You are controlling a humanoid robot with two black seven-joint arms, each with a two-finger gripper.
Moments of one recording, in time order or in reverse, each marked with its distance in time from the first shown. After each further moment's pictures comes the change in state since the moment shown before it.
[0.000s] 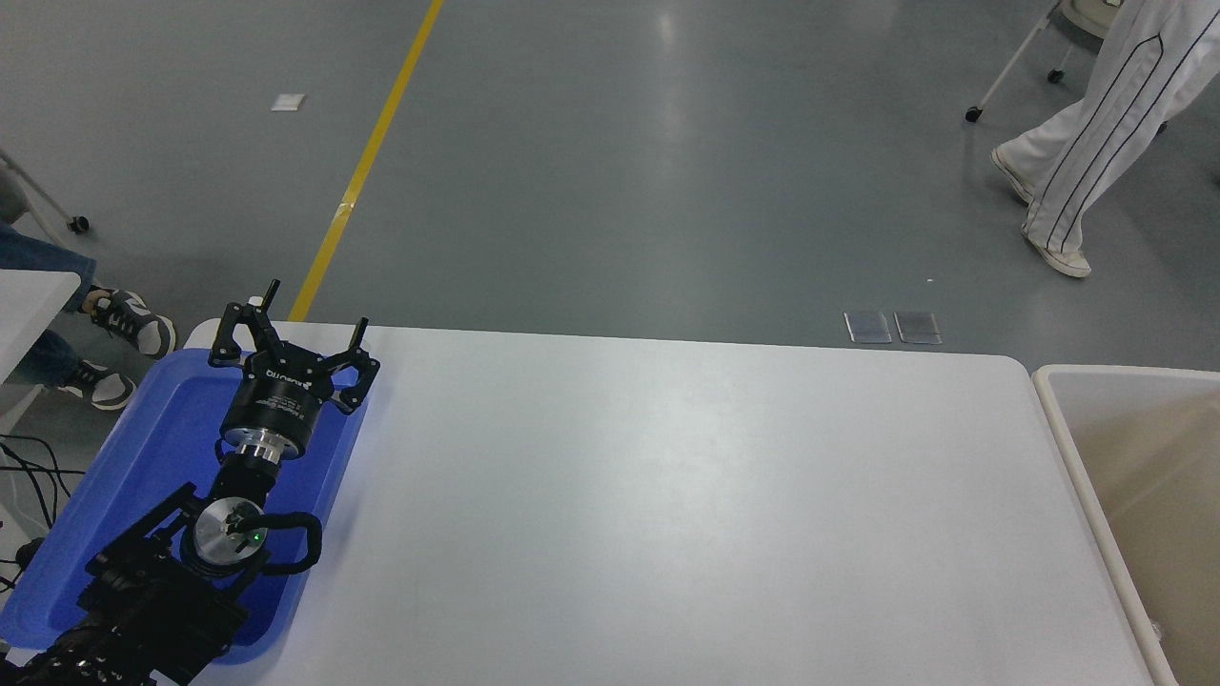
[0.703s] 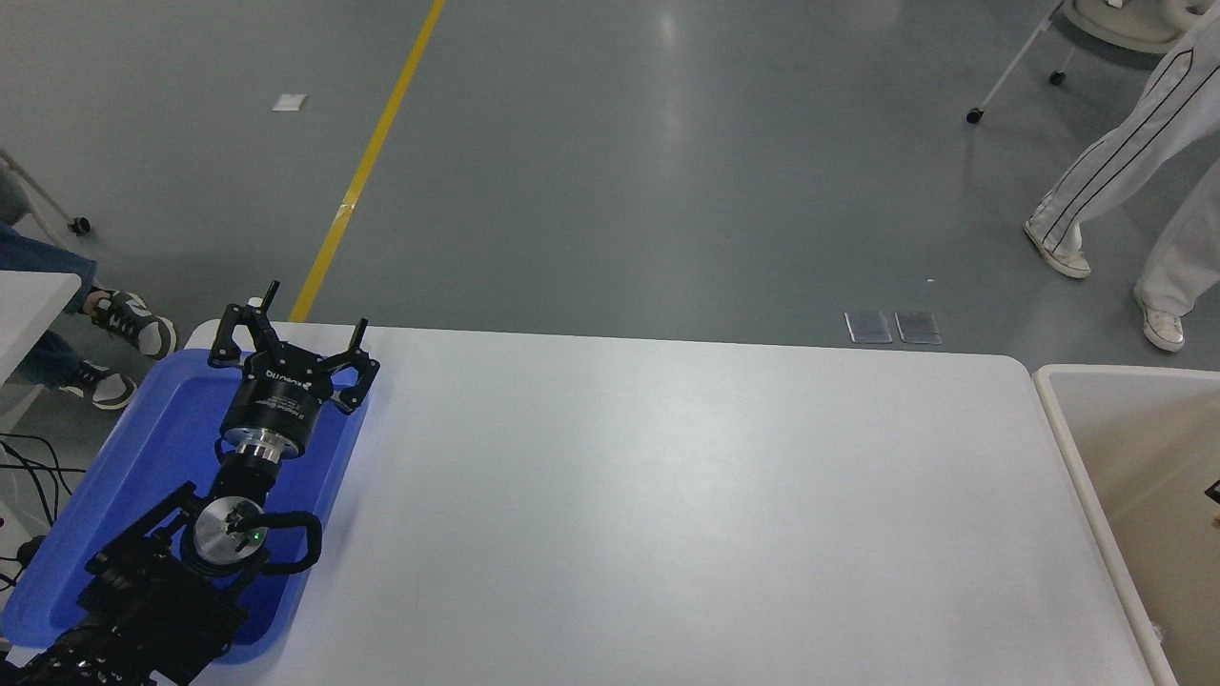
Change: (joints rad) left arm 0.000 0.000 -0.001 0.000 0.000 0.000 0.000; right arm -0.120 0.153 0.104 -0.044 0.000 -0.332 -0.134
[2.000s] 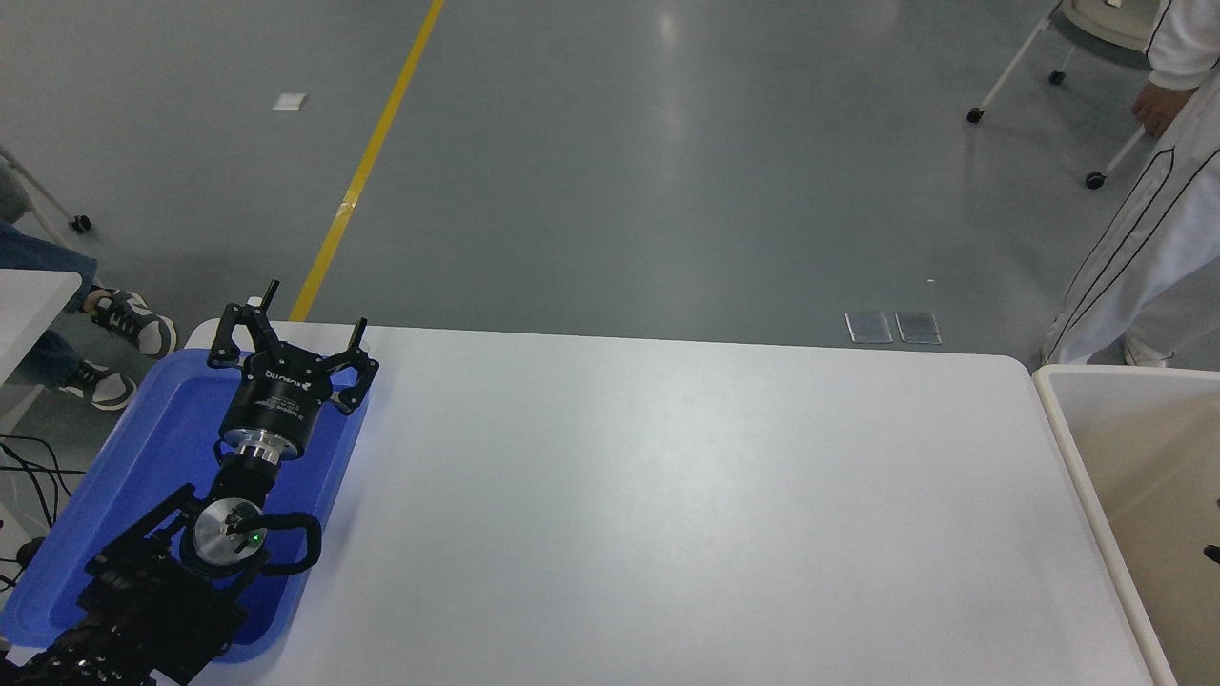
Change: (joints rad) left arm 0.000 0.000 0.000 0.000 -0.001 0.000 0.000; right arm 0.047 -0.016 0.687 0.135 0.001 -0.271 -0.004
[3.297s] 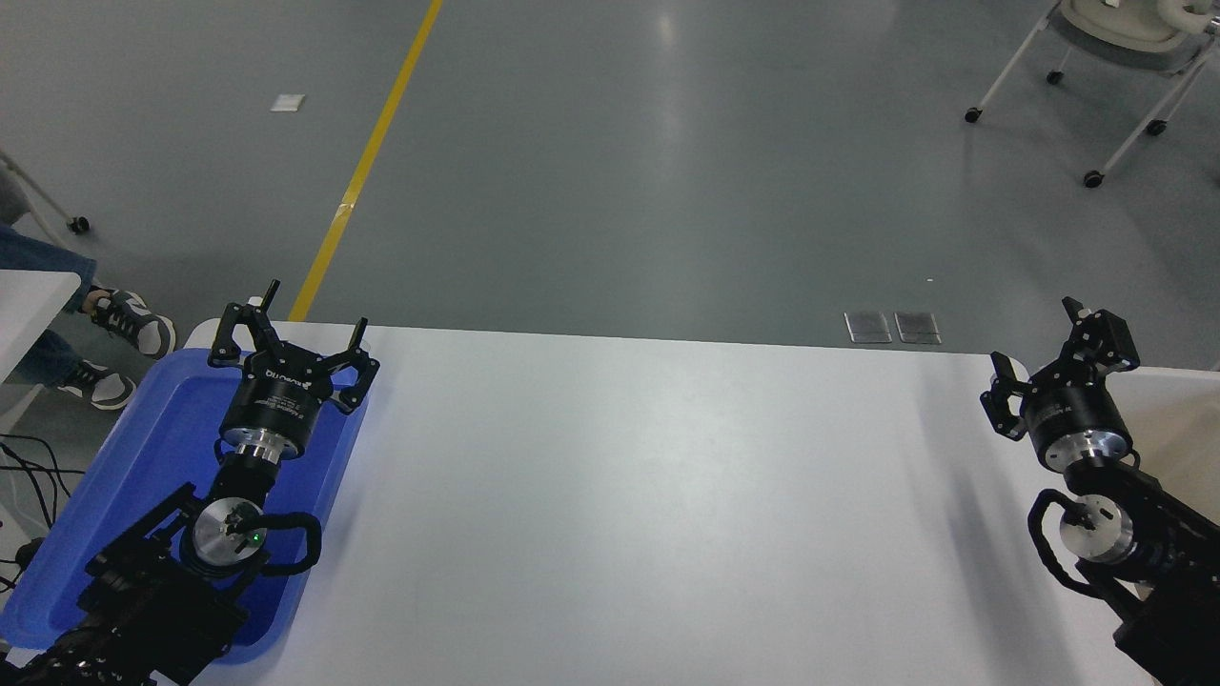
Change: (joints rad) left arm 0.000 0.000 0.000 0.000 0.001 0.000 0.000; right arm -0.200 0.132 0.652 0.470 0.150 0.356 0.540
